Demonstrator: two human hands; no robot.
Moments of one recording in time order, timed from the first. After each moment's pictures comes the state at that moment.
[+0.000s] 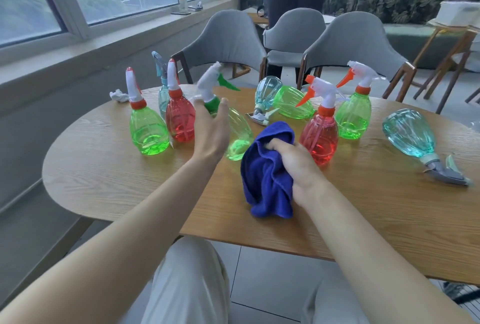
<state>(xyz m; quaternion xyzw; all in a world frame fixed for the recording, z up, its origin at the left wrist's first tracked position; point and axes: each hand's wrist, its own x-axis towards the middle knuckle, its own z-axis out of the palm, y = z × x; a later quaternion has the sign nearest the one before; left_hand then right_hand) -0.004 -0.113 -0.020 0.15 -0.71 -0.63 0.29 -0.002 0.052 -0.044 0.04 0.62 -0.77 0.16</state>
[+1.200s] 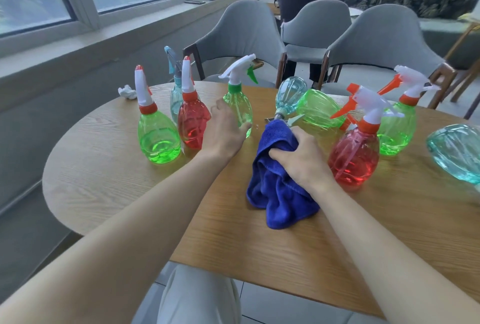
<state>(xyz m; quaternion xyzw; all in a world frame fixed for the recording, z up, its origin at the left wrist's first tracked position) -0.073 -0.169 -0.050 0.14 -0.92 -0.29 0.22 -0.062 0.019 -0.054 -0.13 0.84 -0.52 -0.01</state>
